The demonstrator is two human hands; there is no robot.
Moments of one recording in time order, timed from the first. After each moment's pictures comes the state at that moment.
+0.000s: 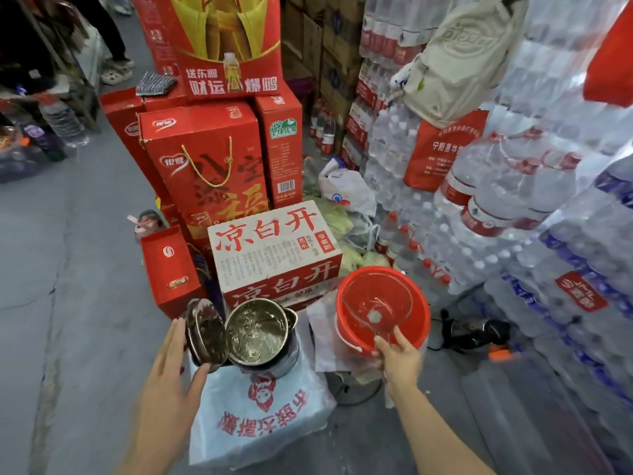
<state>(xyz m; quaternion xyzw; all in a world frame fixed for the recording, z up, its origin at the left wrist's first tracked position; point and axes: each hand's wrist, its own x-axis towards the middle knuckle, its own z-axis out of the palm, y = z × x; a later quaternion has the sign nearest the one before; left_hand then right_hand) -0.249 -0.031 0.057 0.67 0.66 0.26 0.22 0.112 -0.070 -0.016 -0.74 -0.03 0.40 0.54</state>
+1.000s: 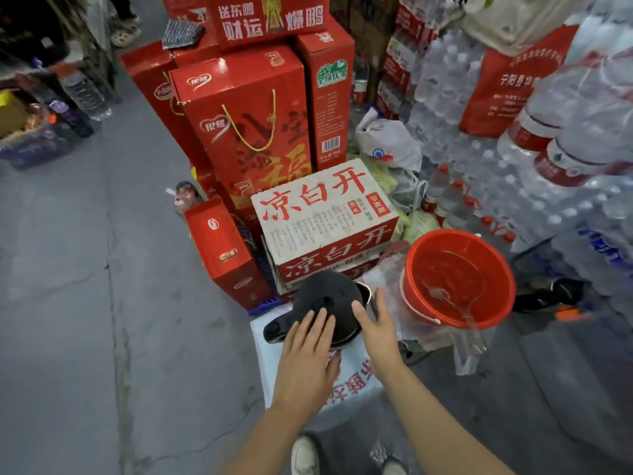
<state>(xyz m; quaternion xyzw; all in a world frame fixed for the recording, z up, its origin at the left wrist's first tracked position) -0.218 -0.014 -0.010 0.87 0.47 0.08 0.16 -0.060 -0.011 0.001 -0.68 -0.20 0.49 0.50</state>
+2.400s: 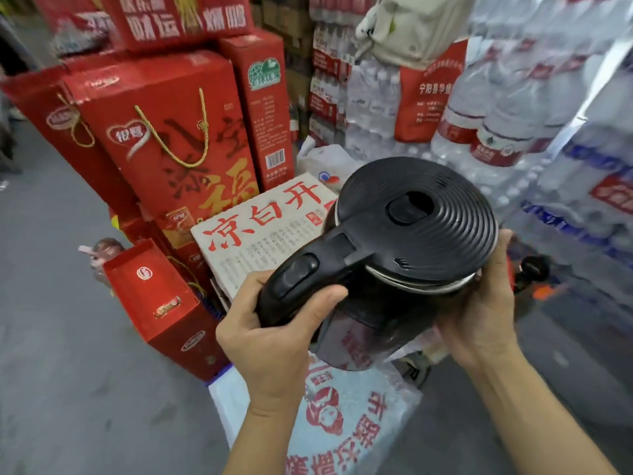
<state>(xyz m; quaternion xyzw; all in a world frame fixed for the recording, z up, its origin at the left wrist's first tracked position) -0.191 0.043 0.044 0.56 0.32 0.64 0.40 -0.029 -0.023 0.059 -0.42 -0.20 0.37 0.80</state>
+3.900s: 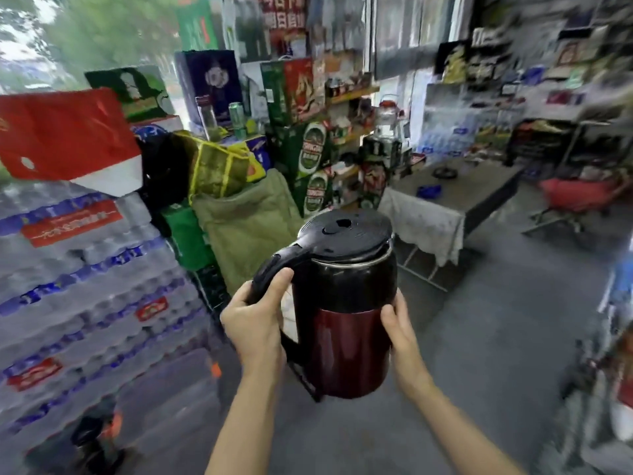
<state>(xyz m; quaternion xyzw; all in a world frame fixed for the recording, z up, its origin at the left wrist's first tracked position) -0.025 -0.552 0.342 0.55 -0.09 0.04 0.83 -0.144 -0.685 0.279 -0.62 0.16 -0.34 0.69</state>
